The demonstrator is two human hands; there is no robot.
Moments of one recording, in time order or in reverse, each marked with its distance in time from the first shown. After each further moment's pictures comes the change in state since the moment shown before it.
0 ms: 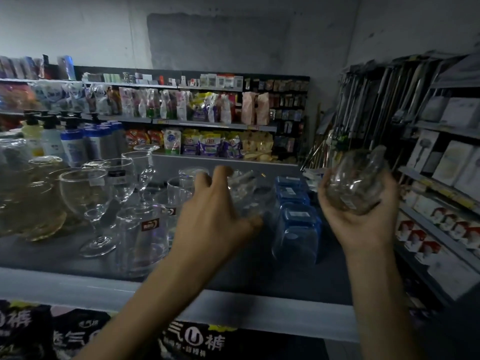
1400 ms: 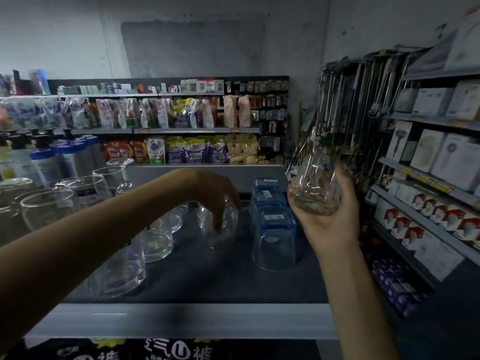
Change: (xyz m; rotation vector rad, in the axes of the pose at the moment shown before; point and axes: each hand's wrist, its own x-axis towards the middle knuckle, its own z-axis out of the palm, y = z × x) left_hand 0.124 0.027 0.005 0.668 -0.893 0.203; right_hand 0.009 0.003 -0.010 -0.194 0.011 0.041
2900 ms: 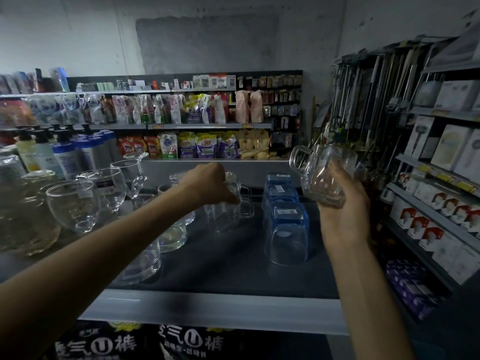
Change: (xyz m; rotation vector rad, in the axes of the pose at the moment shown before) left_hand 0.011 -0.032 0.039 -0.348 0.533 -0.212; right_hand 0.001 0.006 -0.004 -0.279 -0.035 -0.212
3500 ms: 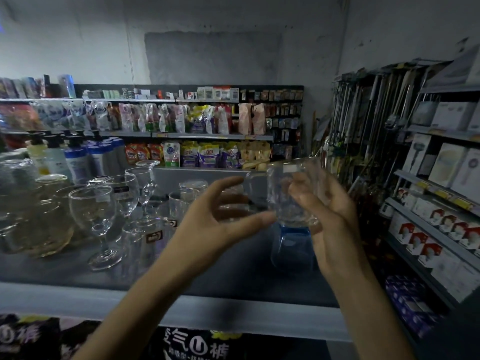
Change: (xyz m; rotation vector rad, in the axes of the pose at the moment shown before) left_hand -0.137 0.020 0.000 -1.110 0.129 0.150; right_hand -0.058 -0.018 0.039 -0.392 -0.355 -0.061
